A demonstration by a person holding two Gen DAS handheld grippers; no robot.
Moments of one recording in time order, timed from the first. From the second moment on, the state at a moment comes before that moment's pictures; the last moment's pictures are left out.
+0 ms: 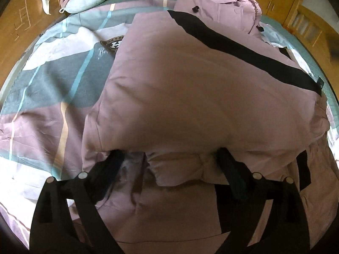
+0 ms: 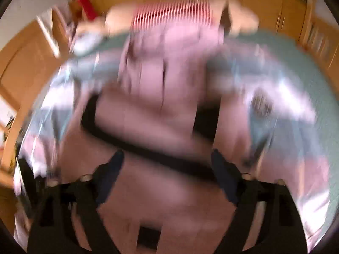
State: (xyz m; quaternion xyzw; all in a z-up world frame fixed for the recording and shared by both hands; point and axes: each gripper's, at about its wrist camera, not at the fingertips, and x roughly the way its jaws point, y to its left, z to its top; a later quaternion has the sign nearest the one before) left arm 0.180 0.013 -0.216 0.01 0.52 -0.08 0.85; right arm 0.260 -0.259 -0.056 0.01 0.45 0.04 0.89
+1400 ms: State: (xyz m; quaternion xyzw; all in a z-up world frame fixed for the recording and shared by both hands) left arm 0.154 0.130 -0.148 -0.16 0.46 -0.01 0.88; right arm 0.099 -0.094 -0.137 -0.10 0.48 0.05 0.87
